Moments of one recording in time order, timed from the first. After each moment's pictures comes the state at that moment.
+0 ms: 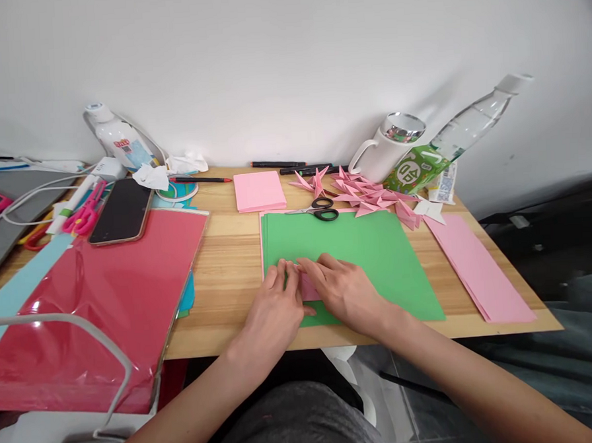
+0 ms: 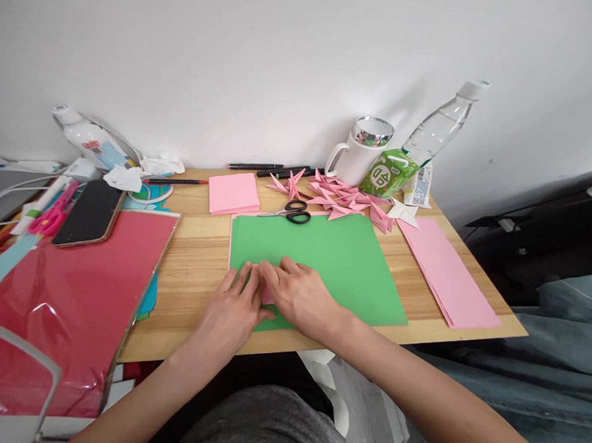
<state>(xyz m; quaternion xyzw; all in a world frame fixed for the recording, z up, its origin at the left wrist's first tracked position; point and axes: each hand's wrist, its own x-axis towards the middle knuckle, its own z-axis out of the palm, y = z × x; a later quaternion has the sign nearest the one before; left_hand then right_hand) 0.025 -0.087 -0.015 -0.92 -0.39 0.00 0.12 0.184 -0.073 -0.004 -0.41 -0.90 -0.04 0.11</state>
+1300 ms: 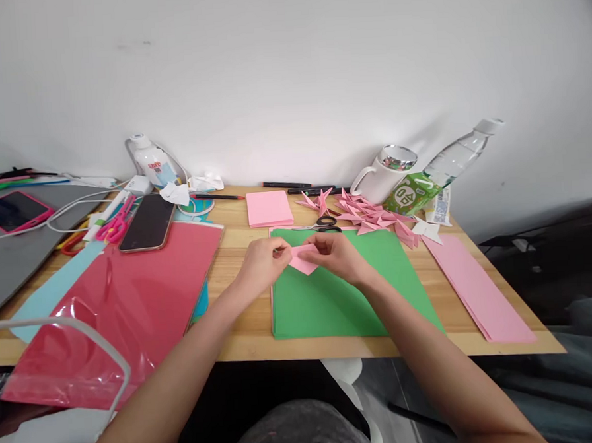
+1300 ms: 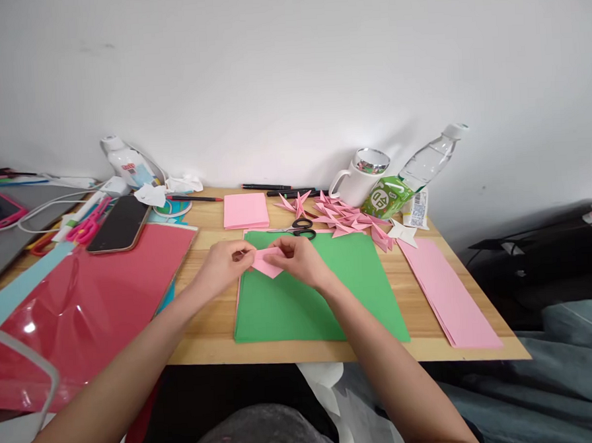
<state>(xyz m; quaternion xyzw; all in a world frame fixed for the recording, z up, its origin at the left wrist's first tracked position) 0.001 -0.012 0.019 -0.72 -0.52 -0.29 -0.36 0.179 -0.009 0.005 -0.48 -0.63 0.52 0.33</state>
